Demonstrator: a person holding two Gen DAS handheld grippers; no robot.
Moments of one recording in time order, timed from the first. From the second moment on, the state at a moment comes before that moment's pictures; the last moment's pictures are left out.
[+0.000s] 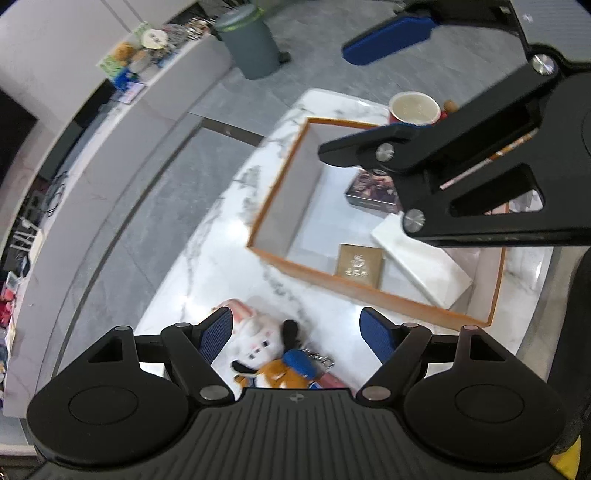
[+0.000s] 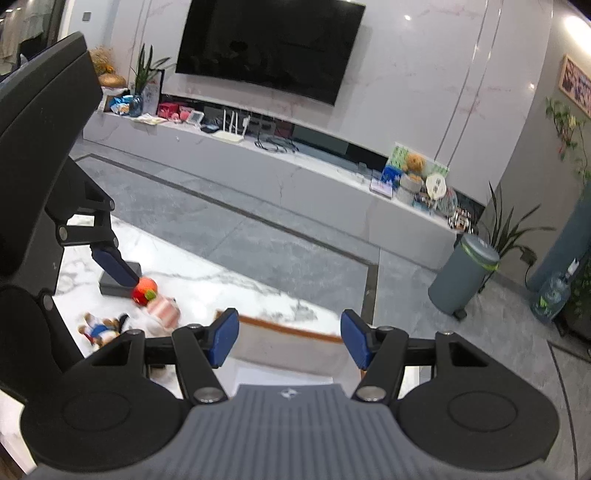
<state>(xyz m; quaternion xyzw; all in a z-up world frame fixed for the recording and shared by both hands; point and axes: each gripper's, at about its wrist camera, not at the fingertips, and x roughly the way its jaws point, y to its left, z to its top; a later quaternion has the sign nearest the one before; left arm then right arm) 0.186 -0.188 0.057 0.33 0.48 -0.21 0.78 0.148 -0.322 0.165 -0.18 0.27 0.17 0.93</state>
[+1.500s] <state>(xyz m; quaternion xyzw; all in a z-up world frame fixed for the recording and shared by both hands) 0.237 0.070 -0.046 -0.02 0.45 -0.01 0.89 0.184 -0.156 -0.006 -0.10 0.35 0.18 0.91</state>
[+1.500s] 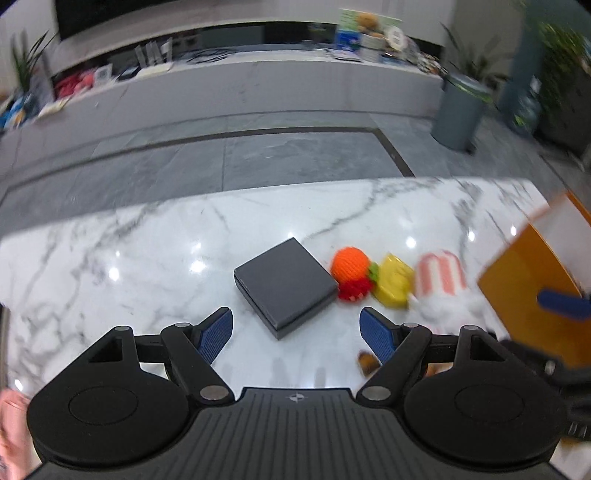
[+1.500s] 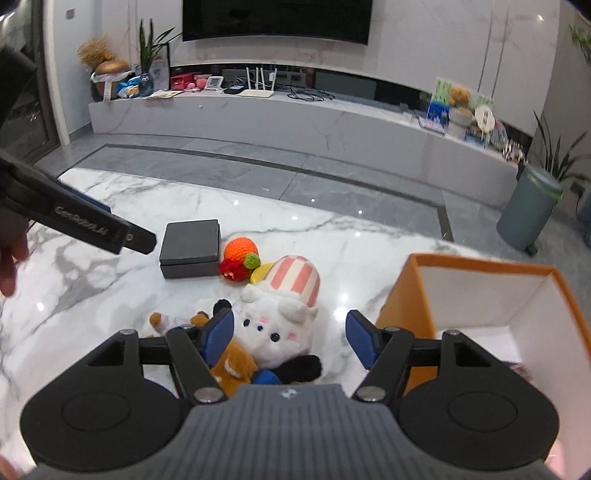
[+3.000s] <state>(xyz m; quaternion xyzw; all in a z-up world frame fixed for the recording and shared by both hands) 0.241 0.094 -0.111 -0.11 0.47 0.05 0.88 0.219 -0.117 -0.090 -0.08 0.38 0.18 0.90</state>
